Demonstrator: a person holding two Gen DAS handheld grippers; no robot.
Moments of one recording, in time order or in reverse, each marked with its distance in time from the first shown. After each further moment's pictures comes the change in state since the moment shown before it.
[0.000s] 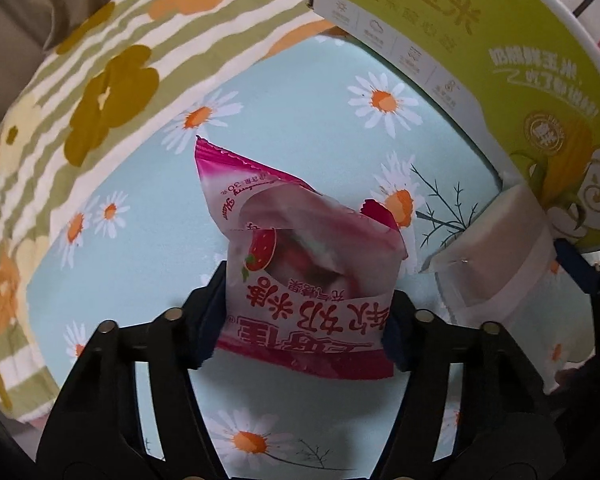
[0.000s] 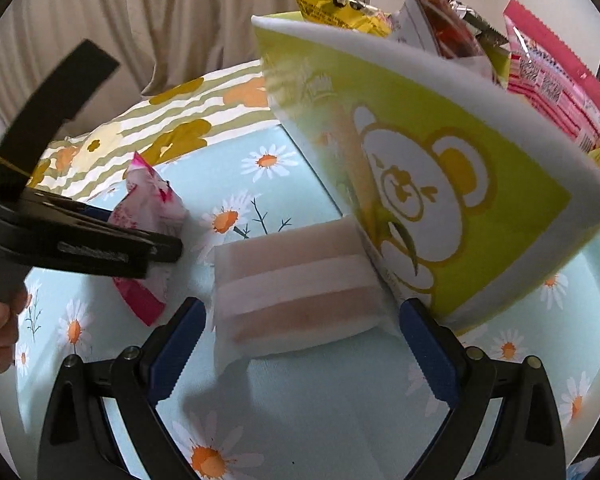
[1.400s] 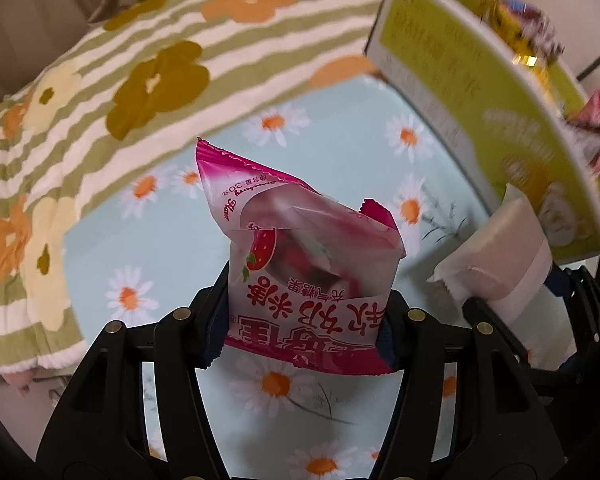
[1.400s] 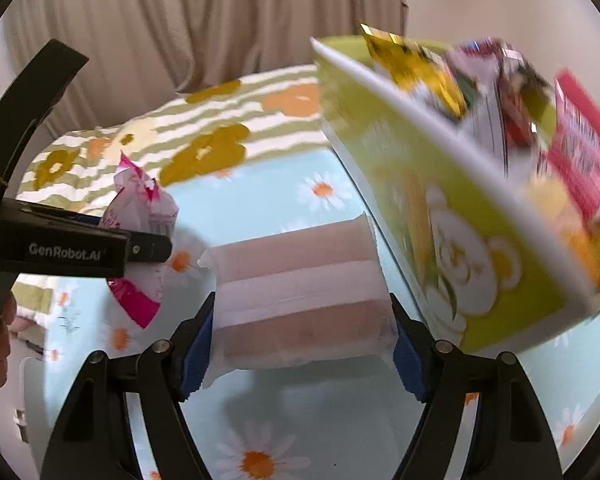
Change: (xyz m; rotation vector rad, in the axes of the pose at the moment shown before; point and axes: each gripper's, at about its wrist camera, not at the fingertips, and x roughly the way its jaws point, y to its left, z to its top) left arm -0.069 0.031 -0.023 -0.167 -0.088 0.013; right arm -0.036 0.032 0.025 -0.106 -0.041 0.114
